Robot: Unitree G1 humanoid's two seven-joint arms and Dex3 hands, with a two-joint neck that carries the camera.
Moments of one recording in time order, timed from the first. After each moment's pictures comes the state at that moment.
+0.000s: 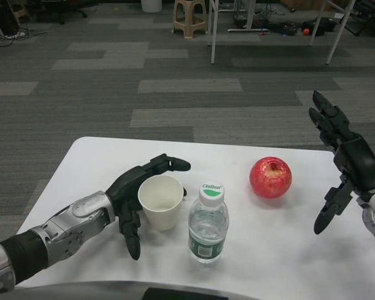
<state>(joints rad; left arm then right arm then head) -0.30 0.60 -0.79 0.31 -0.85 -0.37 -0.24 -0.21 -0.73 0.26 0.41 0.40 -0.72 0.08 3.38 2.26</state>
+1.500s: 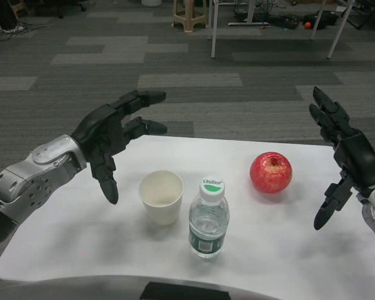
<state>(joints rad) -0.26 0.69 -0.26 -0.09 -0.81 0.08 -0.23 -0.22 -0.73 0.27 0.42 0.40 -0.73 0.08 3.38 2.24</state>
